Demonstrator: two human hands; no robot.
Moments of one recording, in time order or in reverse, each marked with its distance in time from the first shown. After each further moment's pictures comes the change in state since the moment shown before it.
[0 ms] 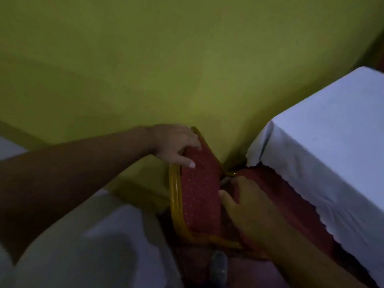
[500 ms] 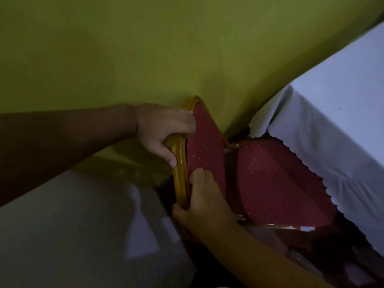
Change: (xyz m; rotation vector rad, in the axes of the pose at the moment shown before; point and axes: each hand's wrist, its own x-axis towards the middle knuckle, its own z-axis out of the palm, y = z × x) left_hand 0.013 -0.078 0.058 -0.107 0.047 0.385; right_hand 0.041 -0.051 0.112 0.100 -0.127 -0.035
